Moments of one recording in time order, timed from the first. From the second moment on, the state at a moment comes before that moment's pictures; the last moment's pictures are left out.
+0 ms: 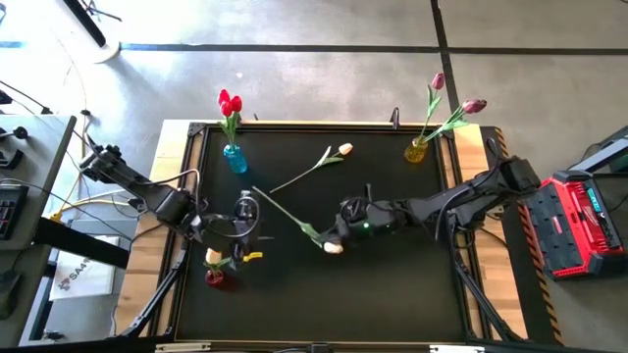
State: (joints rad) left arm -0.52 1.23 1.17 -0.67 -0.50 0.00; right arm 0.24 1.54 0.83 0.47 0.03 1.55
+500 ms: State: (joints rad) left arm -0.50 1.22 1.20 -0.67 -0.63 0.12; right arm 0.17 1.54 1.02 0.35 0.01 1.49
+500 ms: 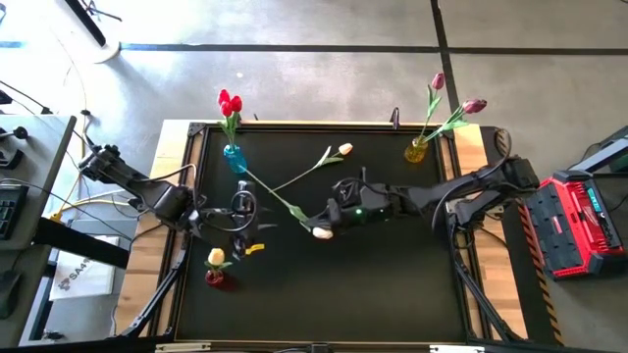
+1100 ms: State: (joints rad) left arm -0.45 1.22 1.20 -0.65 -0.83 0.45; right arm 0.16 1.55 1.18 0.13 0.01 1.41
